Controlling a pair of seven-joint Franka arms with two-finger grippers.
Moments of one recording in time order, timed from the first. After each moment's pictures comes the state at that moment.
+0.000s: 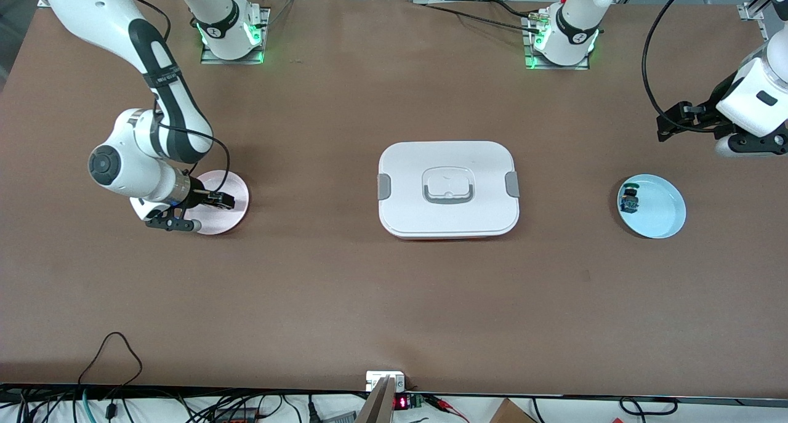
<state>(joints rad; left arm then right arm) -0.08 0.01 0.03 -1.62 0.07 1.56 -0.08 0.16 0.41 -0.09 -2.03 0.26 2.31 -0.03</state>
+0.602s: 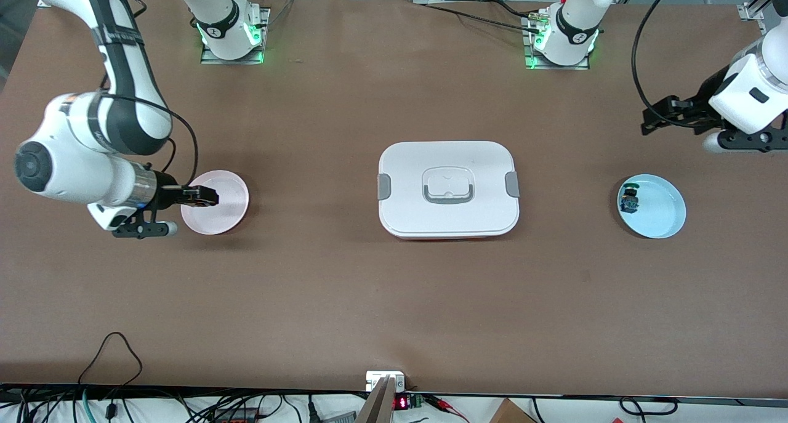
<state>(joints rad) -0.08 0.01 0.03 -1.62 -0.08 1.51 -0.09 0.16 0.35 -0.09 -1.73 0.24 1.92 -0.06</state>
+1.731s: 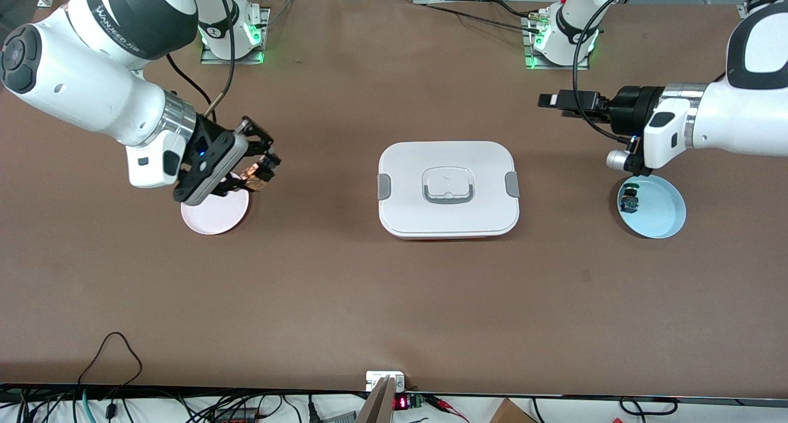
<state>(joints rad) -0.08 0.19 0.03 -1.62 -0.94 1.36 -0.09 0.21 0.24 0.13 -1.52 0.44 1.88 -0.62</state>
